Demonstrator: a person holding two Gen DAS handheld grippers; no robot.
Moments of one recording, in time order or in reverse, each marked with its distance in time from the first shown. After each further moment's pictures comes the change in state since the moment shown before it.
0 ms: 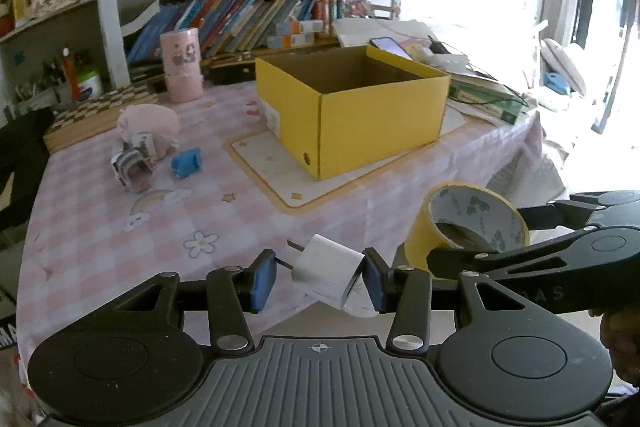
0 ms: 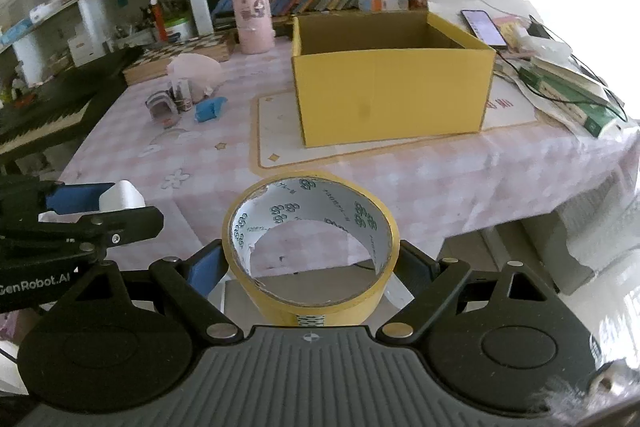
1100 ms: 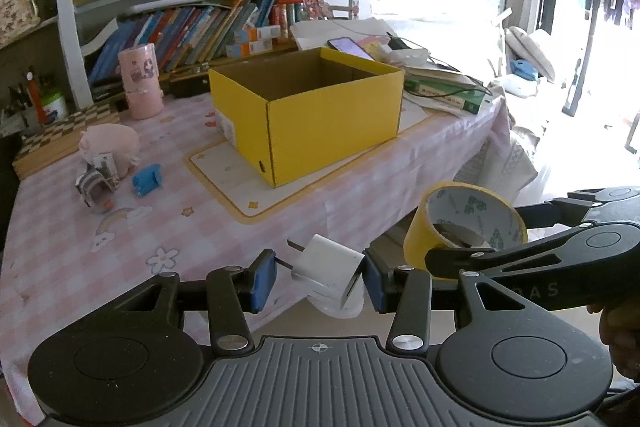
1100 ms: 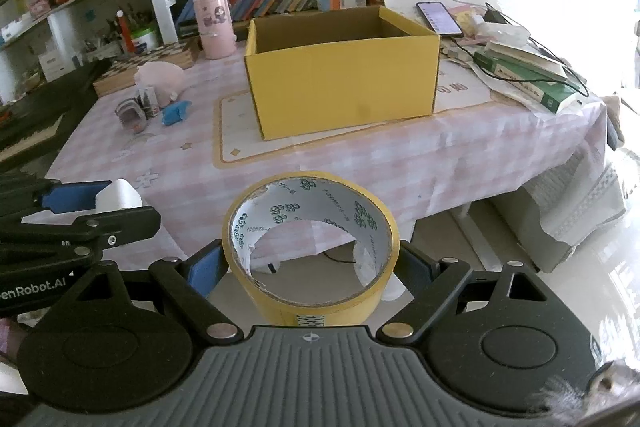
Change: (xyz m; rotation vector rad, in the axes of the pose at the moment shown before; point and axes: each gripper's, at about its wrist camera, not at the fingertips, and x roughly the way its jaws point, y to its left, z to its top) left arm 0.003 -0.023 0.002 0.078 -0.012 -0.078; right arm -0.020 -0.019 -0.015 0.068 -0.010 -0.080
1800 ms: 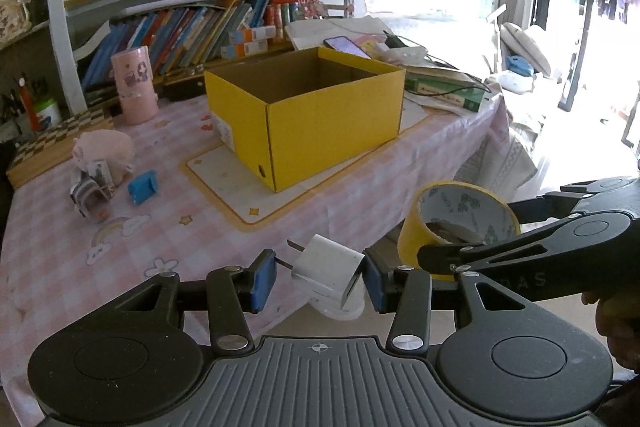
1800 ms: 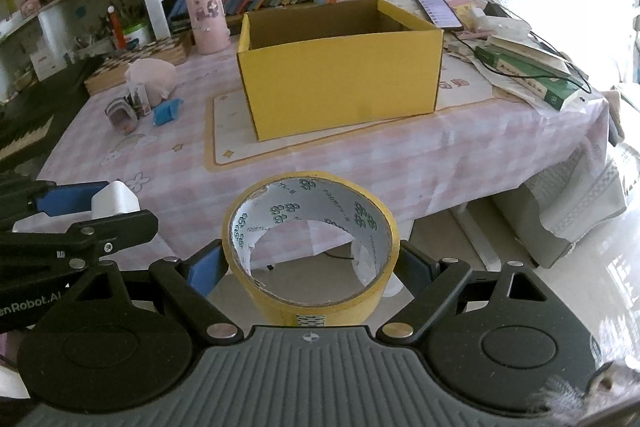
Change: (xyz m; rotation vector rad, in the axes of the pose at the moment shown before) left arm 0.010 0.007 0.006 0.019 0.002 -0.010; right arm 0.018 0.003 0.012 0.002 0.028 -0.010
